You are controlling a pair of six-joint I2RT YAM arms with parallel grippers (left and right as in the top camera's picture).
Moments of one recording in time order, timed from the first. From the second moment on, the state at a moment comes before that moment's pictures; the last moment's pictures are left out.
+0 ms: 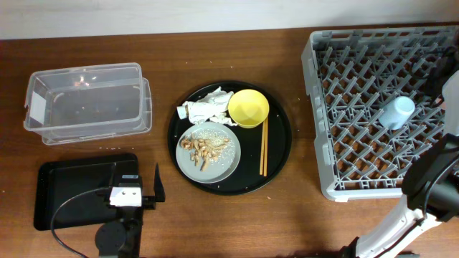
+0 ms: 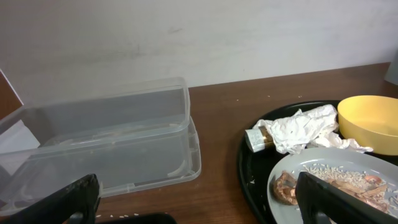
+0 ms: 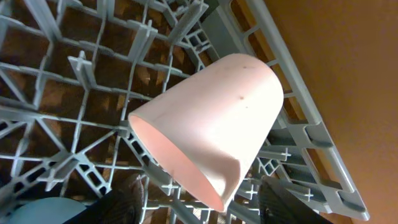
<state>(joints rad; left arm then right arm) -0.02 0.01 0.01 -0.08 -0.01 0.11 -0.51 2.06 1.81 -0.77 0.43 -0.12</state>
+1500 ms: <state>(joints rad) -0.02 0.01 0.01 -0.08 -0.01 0.11 -0.56 2.21 1.90 -0.29 0.10 0.05</state>
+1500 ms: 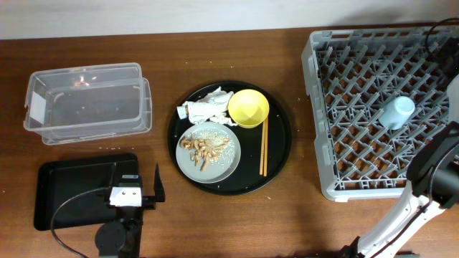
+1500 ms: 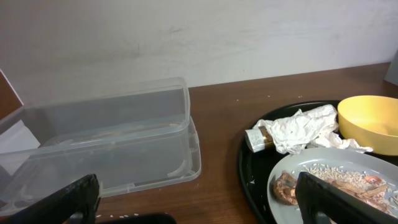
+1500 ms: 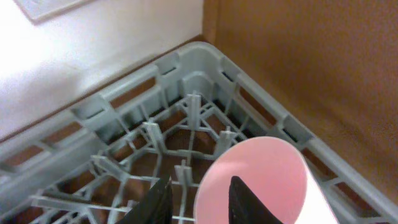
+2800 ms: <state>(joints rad) -0.02 0.01 0.01 -0.08 -0.01 0.11 -0.56 2.08 2.13 -1.20 0.31 0.31</state>
